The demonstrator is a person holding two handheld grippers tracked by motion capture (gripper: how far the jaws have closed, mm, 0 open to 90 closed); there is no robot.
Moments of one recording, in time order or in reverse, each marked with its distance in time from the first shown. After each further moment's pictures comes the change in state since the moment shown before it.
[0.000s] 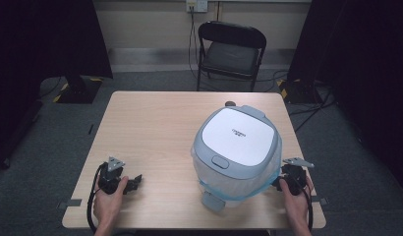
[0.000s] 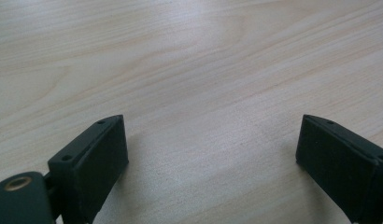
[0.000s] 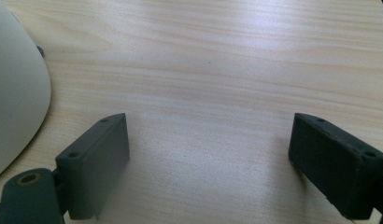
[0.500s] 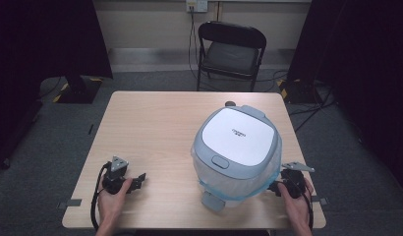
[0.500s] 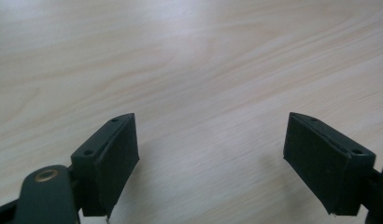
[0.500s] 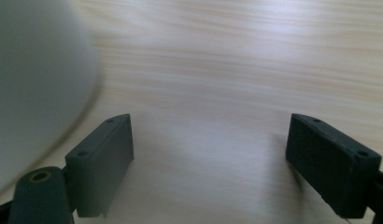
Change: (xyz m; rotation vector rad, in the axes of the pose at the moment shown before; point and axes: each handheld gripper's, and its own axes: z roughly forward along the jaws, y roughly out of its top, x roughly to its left) left arm -0.018 0.010 -0.002 -0.064 -0.055 -0.013; right arm 0.011 -0.007 -0.017 0.018 0.104 0.014
